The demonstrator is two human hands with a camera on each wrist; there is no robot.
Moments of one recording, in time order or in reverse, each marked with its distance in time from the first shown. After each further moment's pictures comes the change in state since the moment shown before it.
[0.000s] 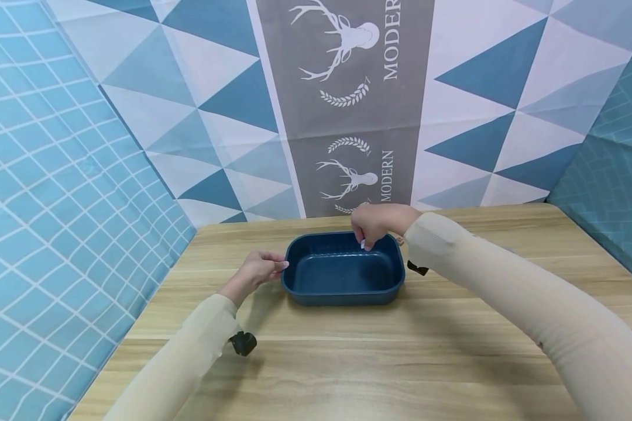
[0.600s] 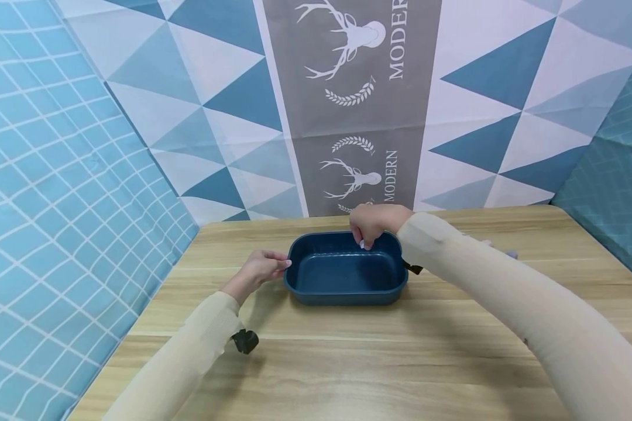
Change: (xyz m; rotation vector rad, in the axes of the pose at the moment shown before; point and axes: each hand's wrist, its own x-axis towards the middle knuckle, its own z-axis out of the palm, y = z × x) left_hand 0.000 -0.001 0.000 -0.049 -0.012 0.002; right_hand 0.018 -0.001 0.002 0.005 -0.035 0.021
